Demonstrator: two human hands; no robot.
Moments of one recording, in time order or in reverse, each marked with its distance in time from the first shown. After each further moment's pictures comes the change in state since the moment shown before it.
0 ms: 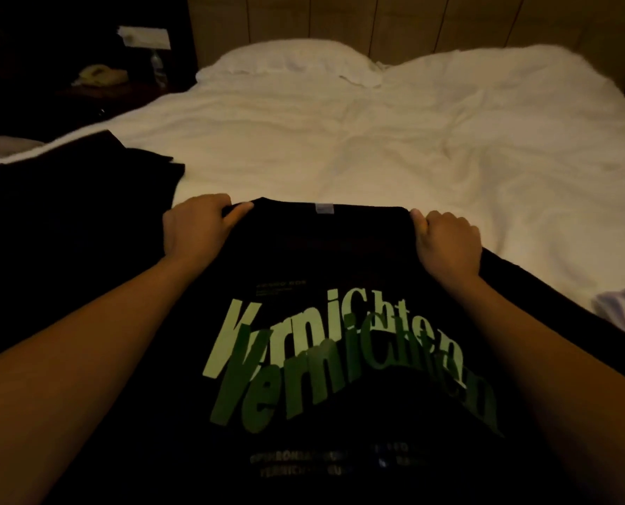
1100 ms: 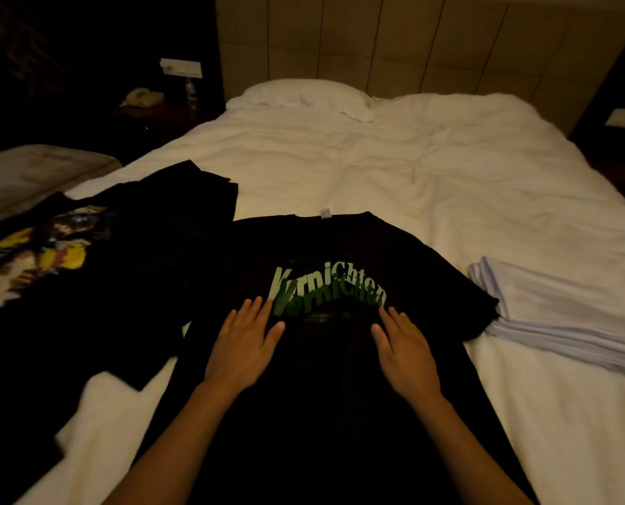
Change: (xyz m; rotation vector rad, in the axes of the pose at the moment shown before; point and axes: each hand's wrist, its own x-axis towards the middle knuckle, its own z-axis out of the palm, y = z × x) left_hand -0.261 0.070 -0.194 -0.185 -0.606 -0.099; right_hand -0.266 -0.040 -0.197 0.357 -0.511 0.078
